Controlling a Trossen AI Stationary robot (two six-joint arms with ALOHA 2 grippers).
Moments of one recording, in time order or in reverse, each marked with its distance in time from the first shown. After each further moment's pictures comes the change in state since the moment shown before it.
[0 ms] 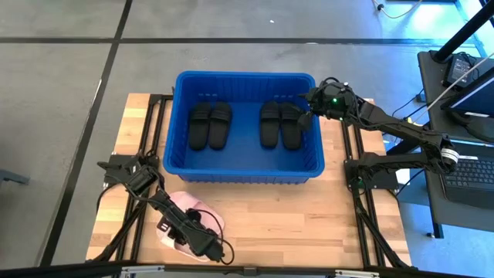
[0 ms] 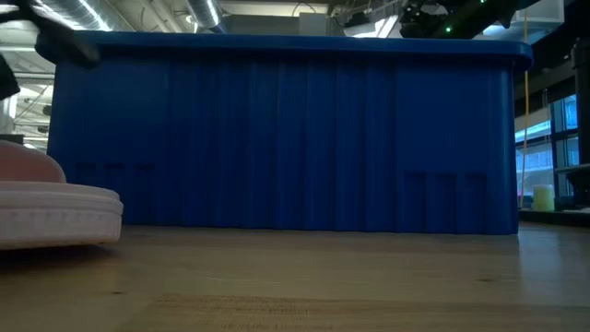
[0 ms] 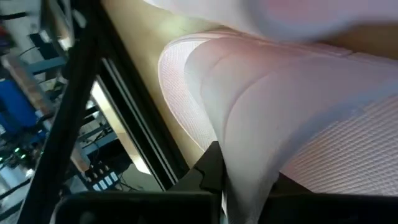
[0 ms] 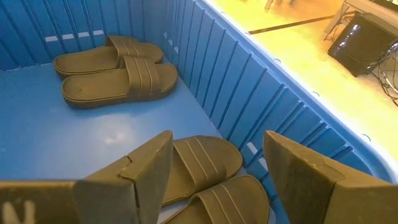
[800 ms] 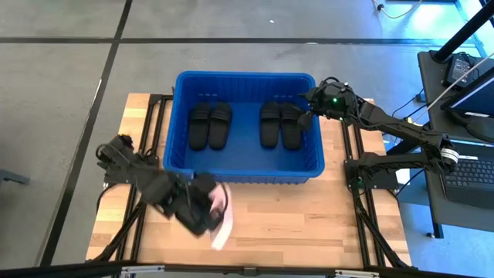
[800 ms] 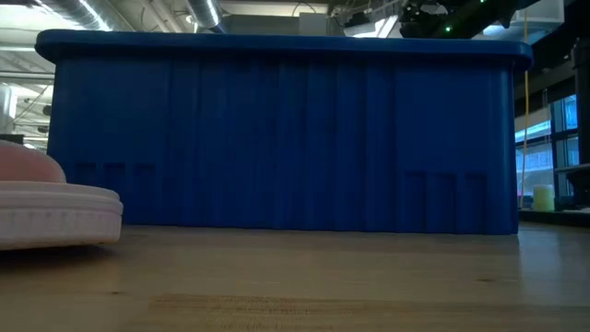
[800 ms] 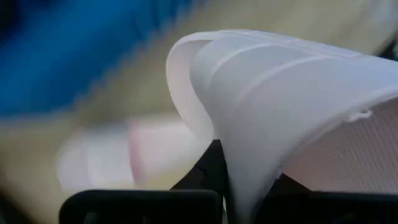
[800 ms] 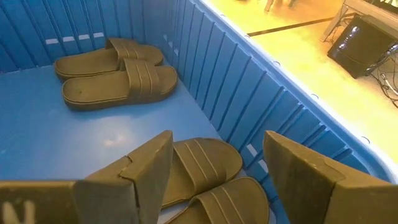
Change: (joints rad) left arm 0.097 -0.408 0.459 -0.021 -0.721 0.236; right arm 0.000 0.000 0.000 0.008 0.000 0.000
